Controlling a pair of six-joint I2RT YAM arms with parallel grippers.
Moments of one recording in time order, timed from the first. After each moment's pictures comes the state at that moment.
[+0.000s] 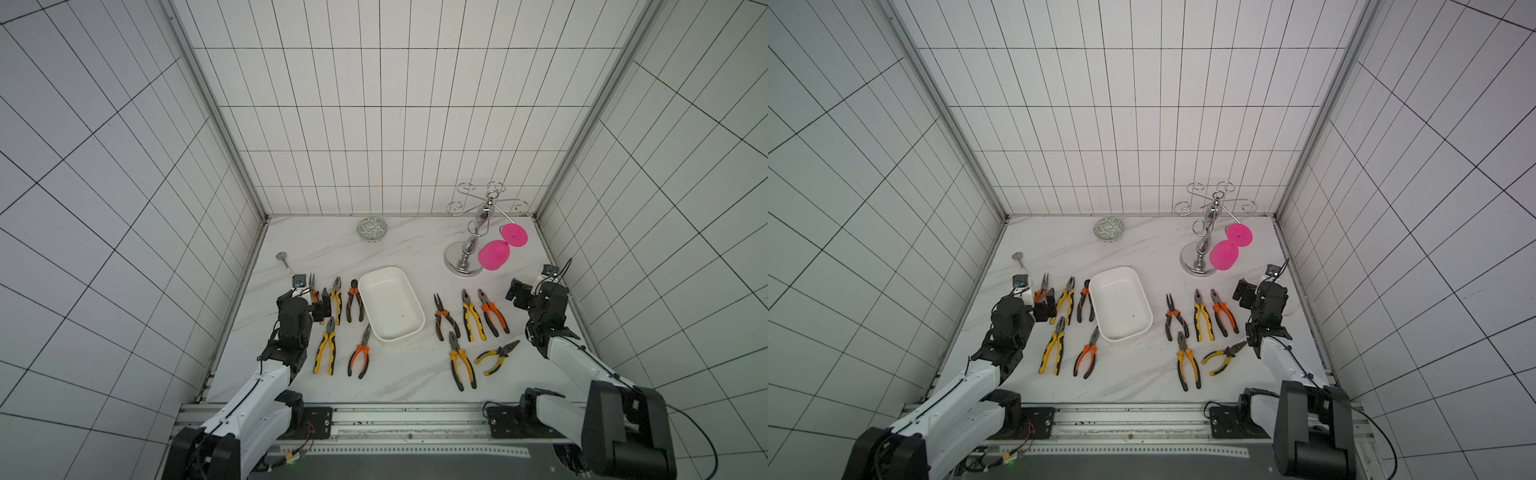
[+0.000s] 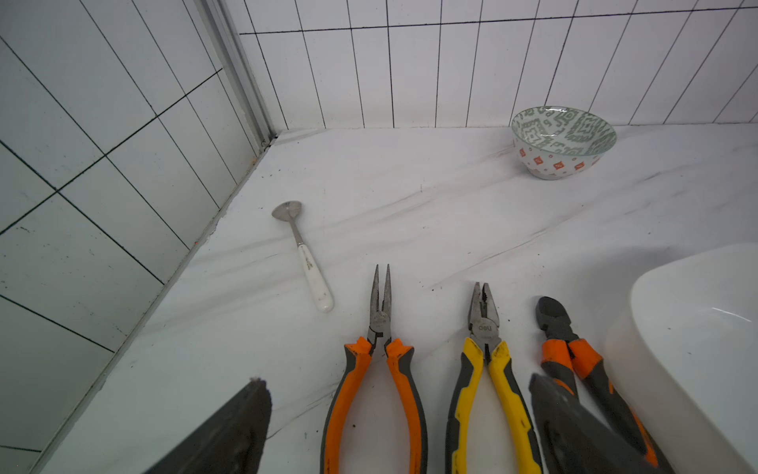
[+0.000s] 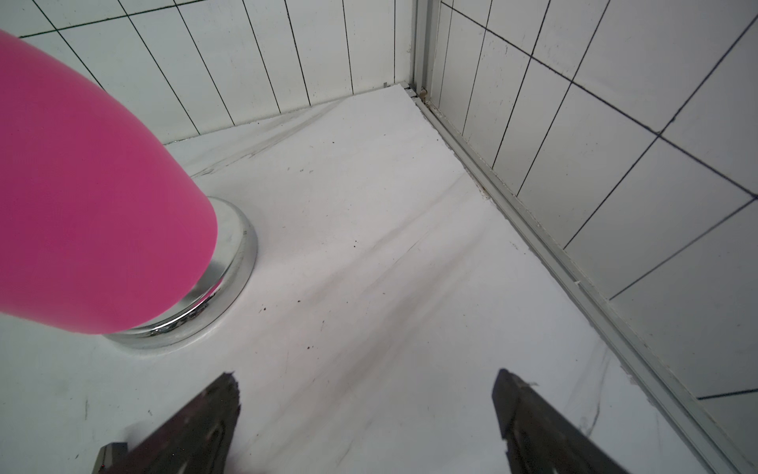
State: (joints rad) left arm -0.14 0.94 0.26 0.30 -0.24 -0.07; right arm -0.03 1.17 0.36 0.39 0.13 0.13
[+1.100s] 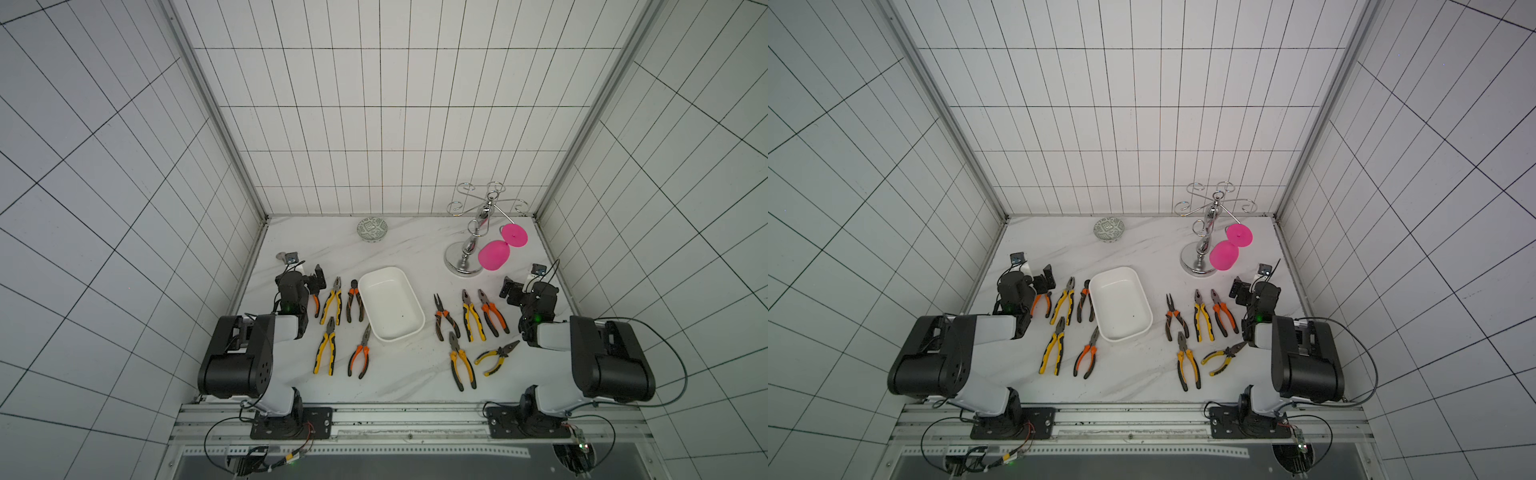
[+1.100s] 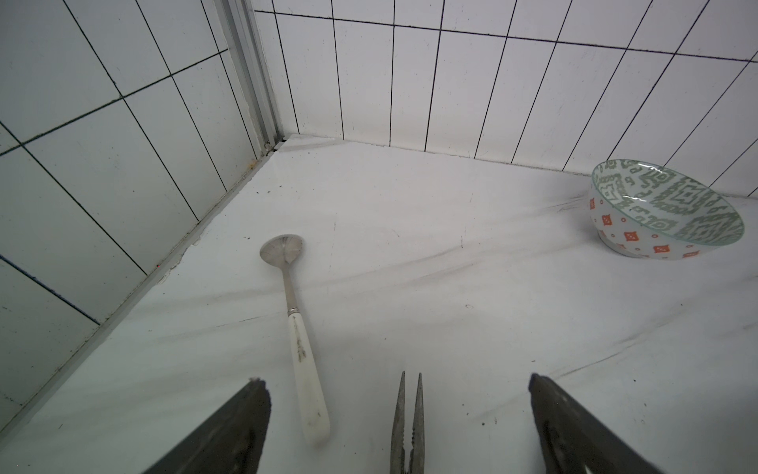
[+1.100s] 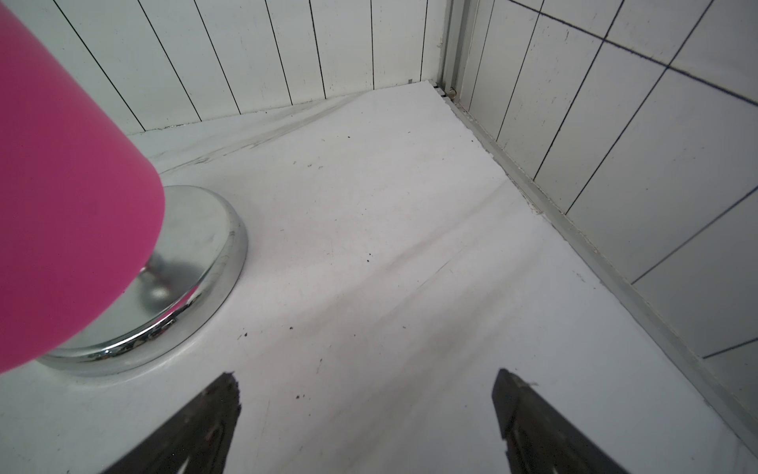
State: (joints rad) left arm 0.01 1.55 0.47 0.75 -0.13 -0.12; right arm -0.05 1.53 0.36 0.78 0.07 0.07
